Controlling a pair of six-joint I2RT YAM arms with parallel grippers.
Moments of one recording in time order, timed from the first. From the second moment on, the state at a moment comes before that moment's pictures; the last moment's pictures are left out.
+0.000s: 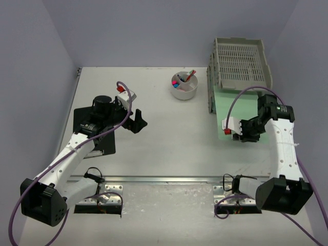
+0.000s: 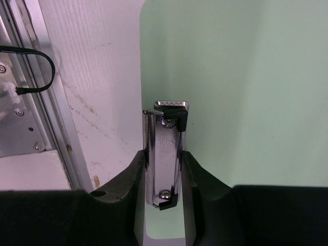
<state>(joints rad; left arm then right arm) -0.27 1.03 0.81 -0.29 0.48 0.03 -0.19 1.17 1.14 -1.40 -0.35 -1.73</state>
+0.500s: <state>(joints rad) -0.27 1.04 0.82 -0.29 0.48 0.03 -0.23 1.14 1.14 -1.39 -0.35 -1.74</state>
